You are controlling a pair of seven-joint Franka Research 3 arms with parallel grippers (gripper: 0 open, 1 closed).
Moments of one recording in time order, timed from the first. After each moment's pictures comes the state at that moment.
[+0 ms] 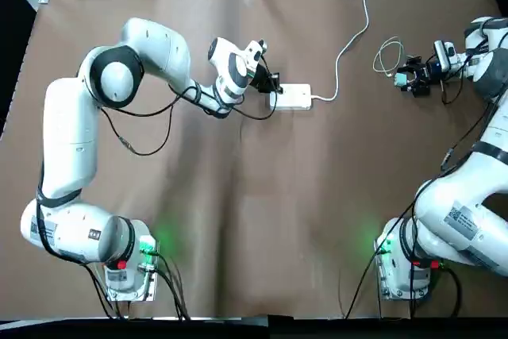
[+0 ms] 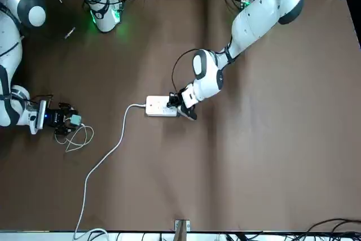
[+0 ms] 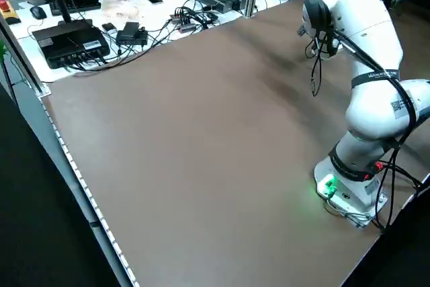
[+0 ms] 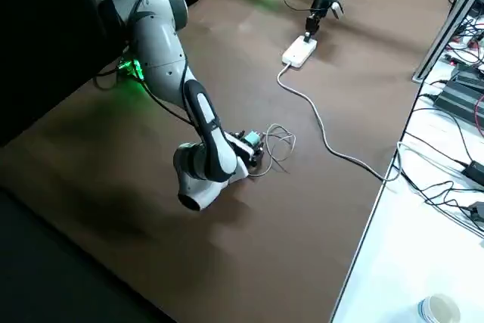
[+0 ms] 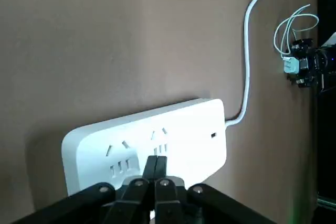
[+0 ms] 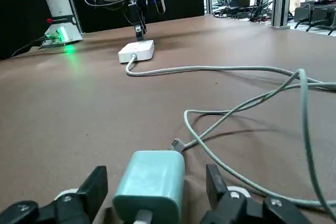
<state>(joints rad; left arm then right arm) -0.21 0.96 -0.75 -1.73 -0.84 3.02 0.37 -0.56 1.05 -0.07 -1.43 0.96 1.46 -2.52</state>
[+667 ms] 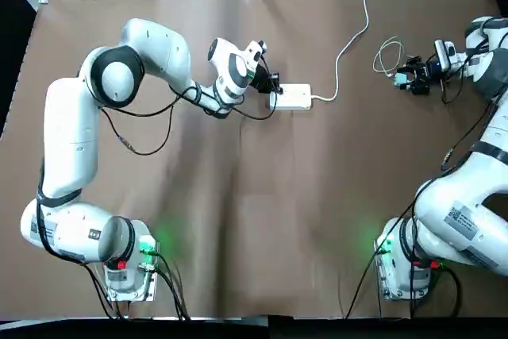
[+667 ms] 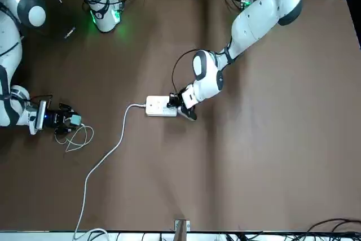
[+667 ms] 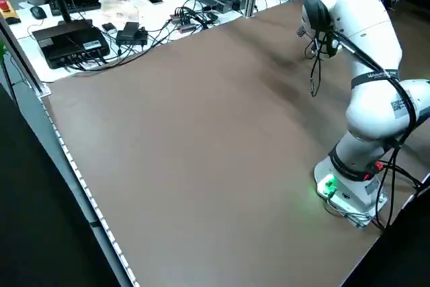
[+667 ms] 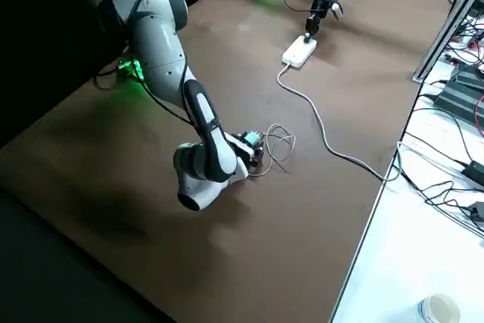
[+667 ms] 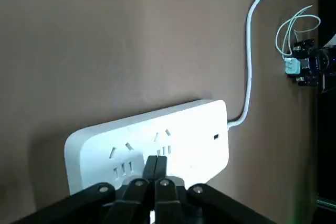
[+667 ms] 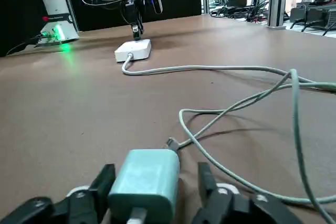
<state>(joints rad) -0.21 0.97 -0.75 -1.72 -0.84 3.02 0.37 -0.56 1.05 -0.07 -1.43 0.97 1.47 -2.52</state>
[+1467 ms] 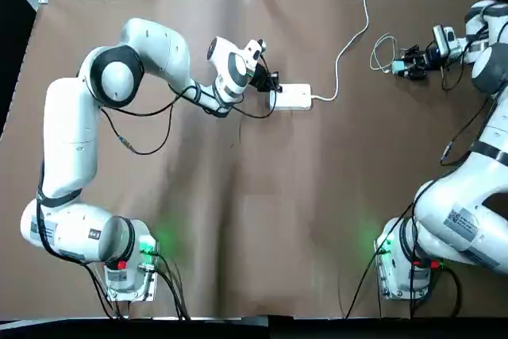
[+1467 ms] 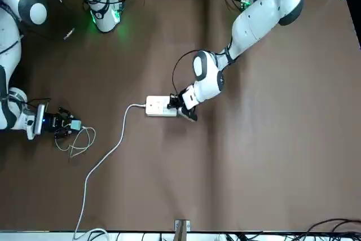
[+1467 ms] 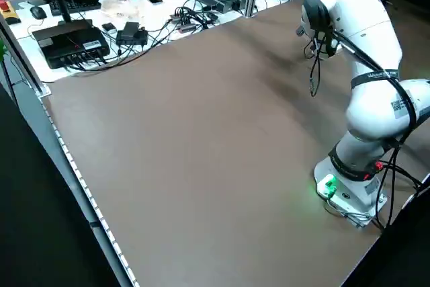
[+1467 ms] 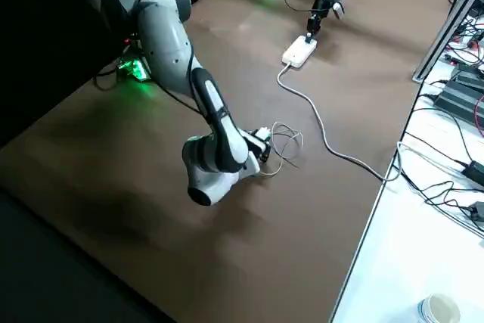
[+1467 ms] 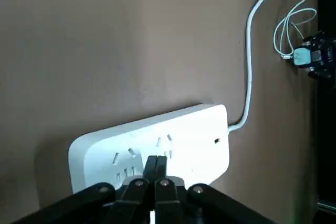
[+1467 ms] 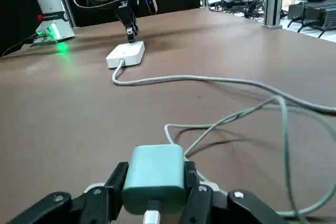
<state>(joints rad) -0.21 0.97 -0.75 -1.72 -0.84 3.03 0.37 -0.51 0.99 -0.07 -1.42 0.97 1.48 -2.42</state>
